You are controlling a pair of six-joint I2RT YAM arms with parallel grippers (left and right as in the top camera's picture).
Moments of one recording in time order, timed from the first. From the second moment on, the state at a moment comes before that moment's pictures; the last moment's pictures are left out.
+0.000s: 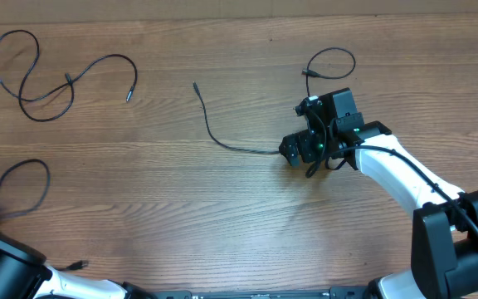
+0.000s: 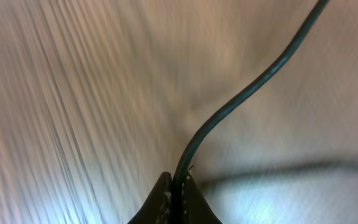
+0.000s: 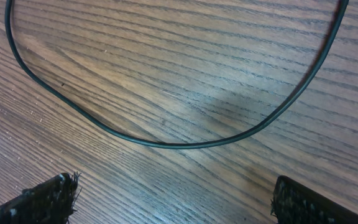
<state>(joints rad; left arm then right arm) 1.08 1.90 1.14 -0.18 -0.06 -0.11 0.28 1.68 1.01 -0.46 -0.25 -0.03</state>
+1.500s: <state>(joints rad) 1.05 1.90 1.79 -1.17 0.36 -0.23 0.28 1.68 1.01 -0.46 -0.25 -0.03</state>
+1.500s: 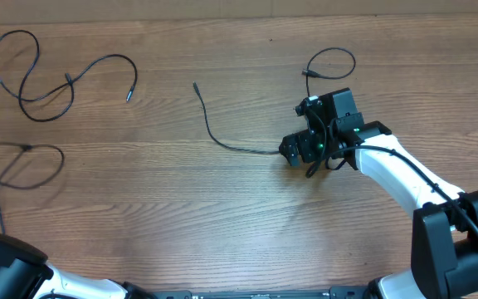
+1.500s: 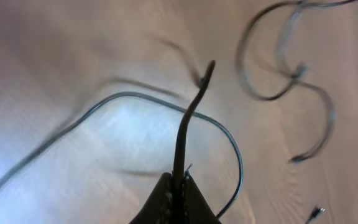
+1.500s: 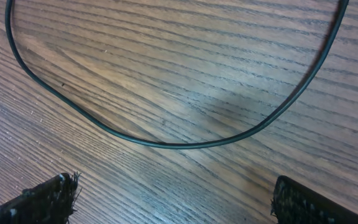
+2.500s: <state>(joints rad) 0.80 1.90 1.81 -0.21 0.42 -0.23 0.28 1.68 1.01 -0.46 -0.25 -0.03</state>
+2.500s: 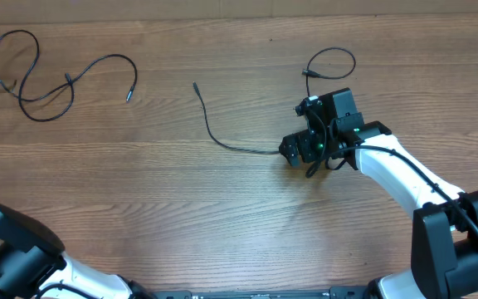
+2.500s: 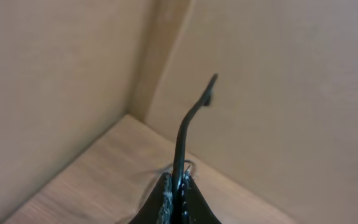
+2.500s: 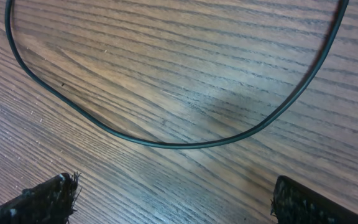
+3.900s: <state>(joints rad) 0.85 2.04 2.04 -1.05 0.04 -0.24 0.28 1.68 1.01 -0.46 -0.25 -0.04</state>
